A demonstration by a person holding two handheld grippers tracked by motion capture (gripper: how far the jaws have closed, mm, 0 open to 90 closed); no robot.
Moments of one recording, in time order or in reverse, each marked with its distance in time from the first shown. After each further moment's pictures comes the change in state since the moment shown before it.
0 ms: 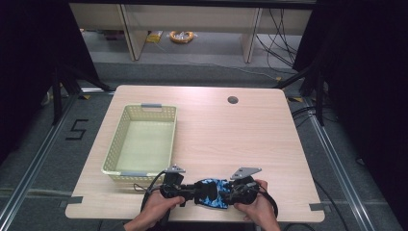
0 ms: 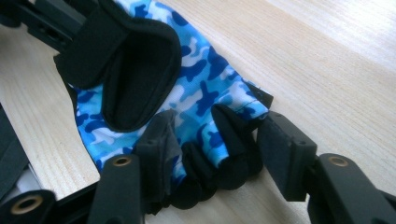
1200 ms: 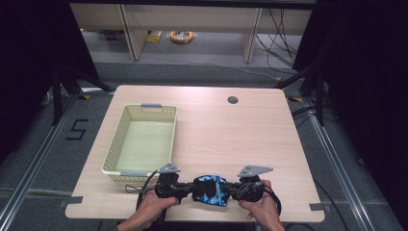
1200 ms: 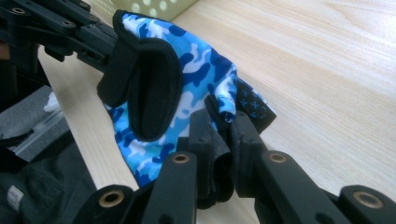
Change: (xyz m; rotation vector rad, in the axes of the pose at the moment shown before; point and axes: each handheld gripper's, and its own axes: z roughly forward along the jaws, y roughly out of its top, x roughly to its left) left arm -0.008 0.008 -0.029 -0.092 -0.036 0.066; right arm -0.001 0.003 -0.017 -0.156 0.169 0.083
